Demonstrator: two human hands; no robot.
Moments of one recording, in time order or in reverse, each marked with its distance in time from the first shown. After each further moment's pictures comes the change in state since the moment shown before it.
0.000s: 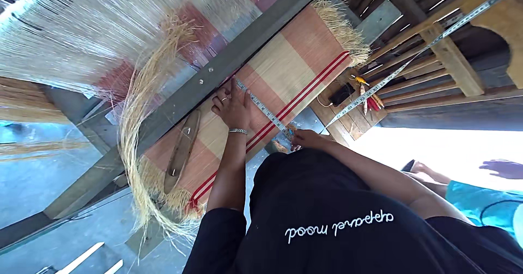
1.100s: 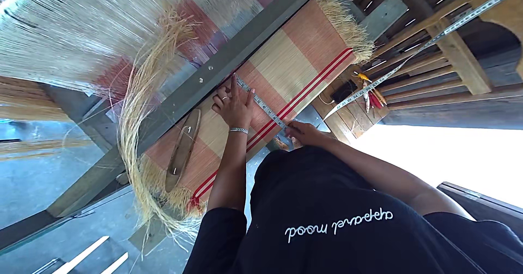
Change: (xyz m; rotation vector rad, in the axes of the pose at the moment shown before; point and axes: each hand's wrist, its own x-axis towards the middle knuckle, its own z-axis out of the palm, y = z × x) left_hand 0.000 0.002 -0.001 0.043 -0.027 0.002; right_hand 0.007 -0.008 -0.003 0.064 0.164 -0.193
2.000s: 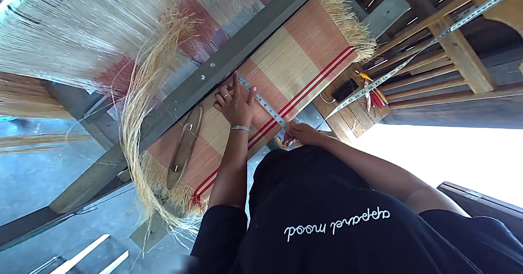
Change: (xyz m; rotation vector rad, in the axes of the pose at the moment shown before) left_hand 0.000 0.000 -0.001 -0.014 0.009 0.005; right_hand 0.004 -0.011 0.012 0.380 -0.117 0.113
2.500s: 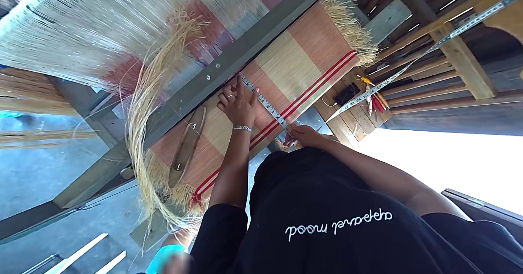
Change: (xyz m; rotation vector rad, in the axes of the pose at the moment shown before) left_hand 0.001 0.000 0.000 -0.006 -0.008 -0.005; right_hand 0.002 0.003 0.001 -0.032 0.007 -0.003
